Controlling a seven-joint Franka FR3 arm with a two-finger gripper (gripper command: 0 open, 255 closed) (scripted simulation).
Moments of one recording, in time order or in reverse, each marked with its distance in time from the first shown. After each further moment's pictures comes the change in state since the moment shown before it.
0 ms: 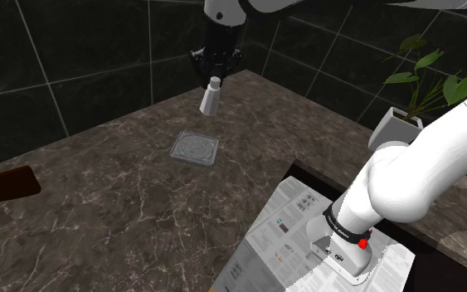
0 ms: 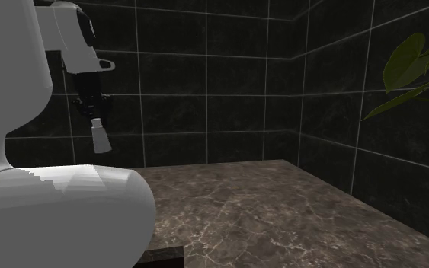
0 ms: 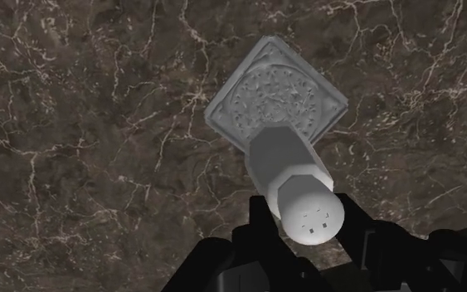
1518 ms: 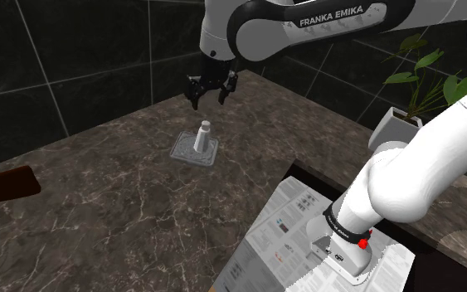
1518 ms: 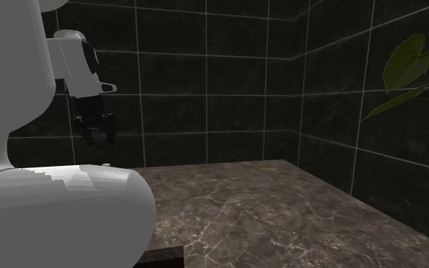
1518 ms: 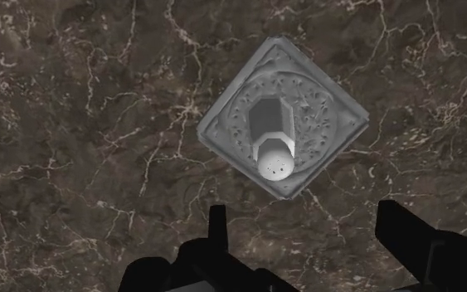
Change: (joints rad) arm -0.001 0.036 0.004 -0.143 -0.020 0.176 0.033
